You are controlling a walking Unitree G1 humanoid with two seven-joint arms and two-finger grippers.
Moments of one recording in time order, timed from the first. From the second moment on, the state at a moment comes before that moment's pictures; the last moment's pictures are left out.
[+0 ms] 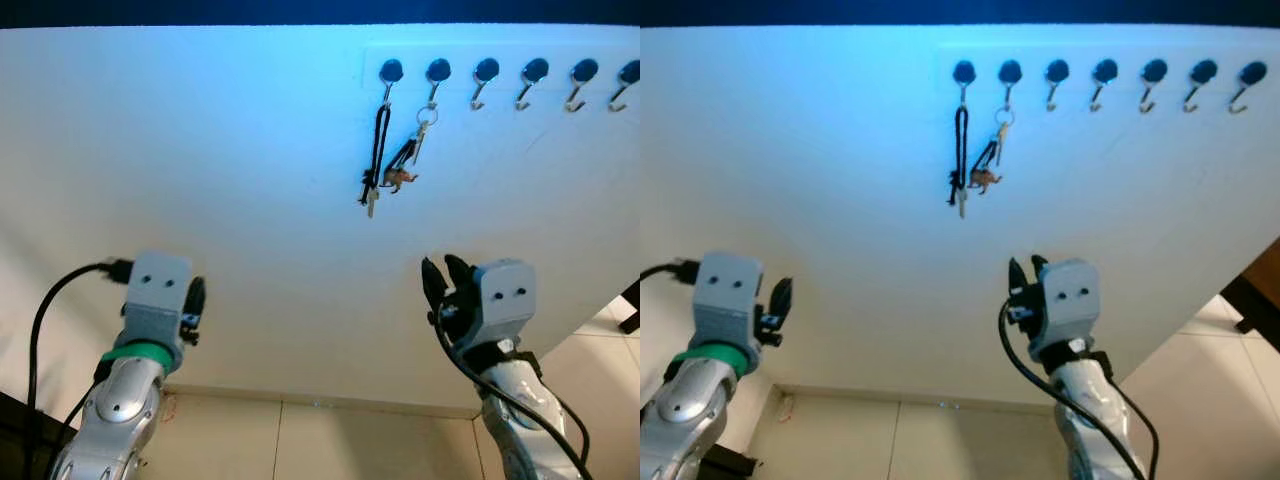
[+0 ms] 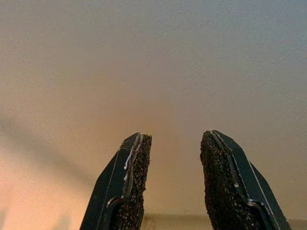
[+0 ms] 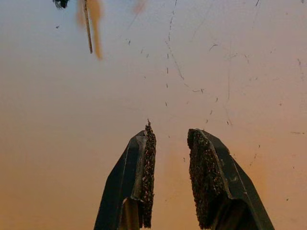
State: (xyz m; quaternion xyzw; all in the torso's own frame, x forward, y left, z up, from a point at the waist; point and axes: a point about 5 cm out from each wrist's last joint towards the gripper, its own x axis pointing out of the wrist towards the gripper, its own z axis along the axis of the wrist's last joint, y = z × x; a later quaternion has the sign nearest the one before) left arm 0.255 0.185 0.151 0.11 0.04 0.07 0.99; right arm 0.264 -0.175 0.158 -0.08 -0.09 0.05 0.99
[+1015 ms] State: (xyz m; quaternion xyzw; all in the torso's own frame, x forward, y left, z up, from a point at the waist) left arm 0.263 0.174 0.148 0.10 0.01 0.09 0.99; right arm 0.278 -0.158 0.160 -0.07 -0.11 0.06 0.99
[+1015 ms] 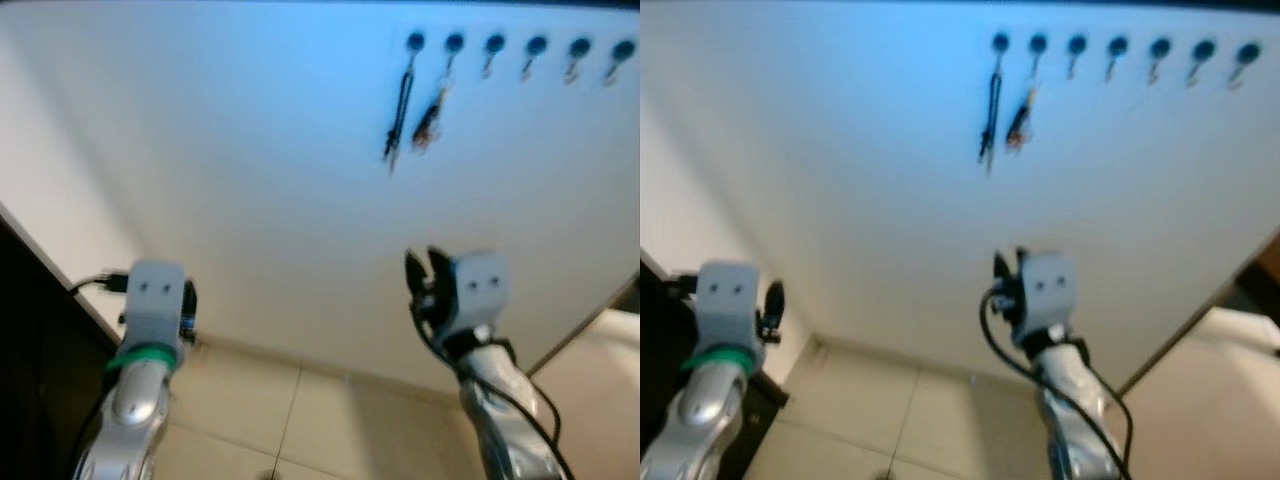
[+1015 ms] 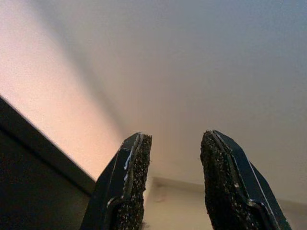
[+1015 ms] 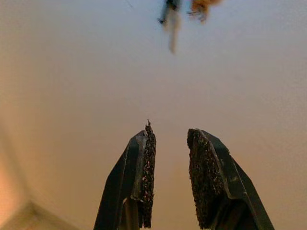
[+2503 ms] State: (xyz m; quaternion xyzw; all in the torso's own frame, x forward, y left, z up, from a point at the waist) left arm 0.273 0.155 0.167 0.02 0.01 0.02 1.00; right arm 0.293 -0.140 0.191 -0.05 -0.16 0.08 0.98
